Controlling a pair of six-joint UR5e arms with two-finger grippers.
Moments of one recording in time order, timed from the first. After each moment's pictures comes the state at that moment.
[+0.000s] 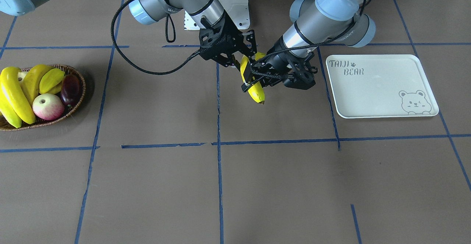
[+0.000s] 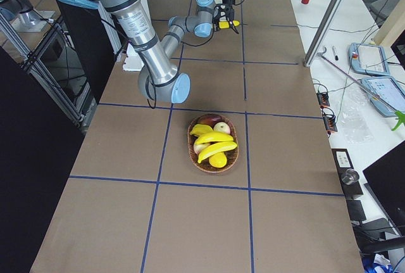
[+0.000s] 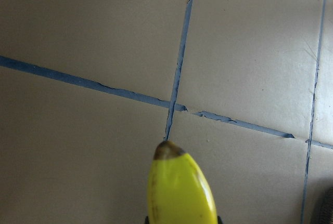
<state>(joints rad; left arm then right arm) -0.71 -2.13 -1.67 -2.24 -2.10 -1.57 0.46 -0.83 1.67 -1.05 1.76 1.39</state>
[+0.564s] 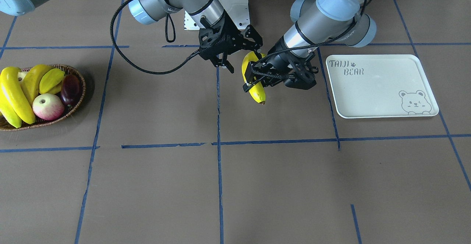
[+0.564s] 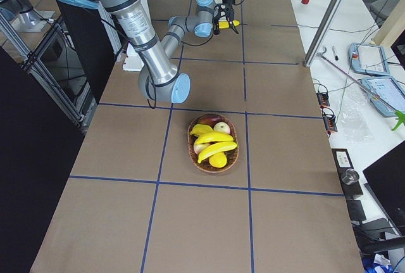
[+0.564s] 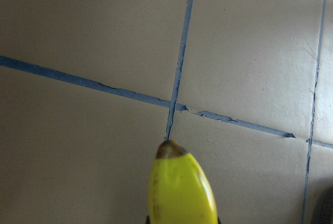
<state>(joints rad) -0.72 -2.12 -1.67 -2.24 -2.10 -1.57 0.46 -0.83 1.67 -1.05 1.77 1.40</state>
